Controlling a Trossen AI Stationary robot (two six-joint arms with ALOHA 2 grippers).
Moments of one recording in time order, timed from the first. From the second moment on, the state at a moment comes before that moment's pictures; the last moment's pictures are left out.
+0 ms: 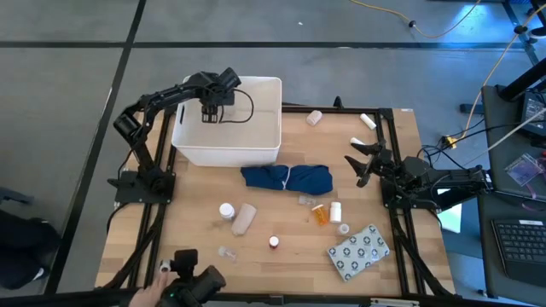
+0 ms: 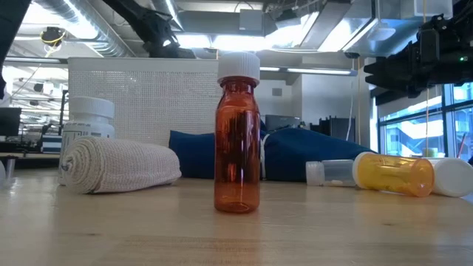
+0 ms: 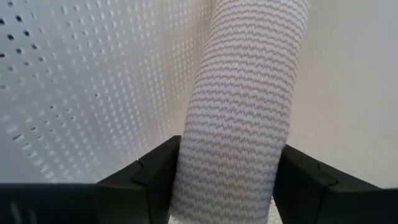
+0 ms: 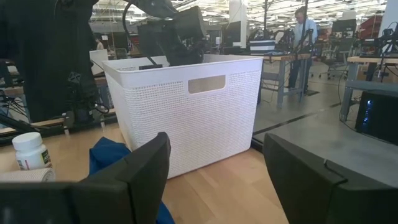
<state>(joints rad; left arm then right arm) 0.83 1.74 1.39 -0.99 -0.58 0.79 0.05 0.00 0.01 0.08 0.57 0.02</state>
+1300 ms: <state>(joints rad) 0.83 1.70 1.39 -1.00 -0.72 0.68 0.05 0.00 0.01 0.08 0.57 0.02</state>
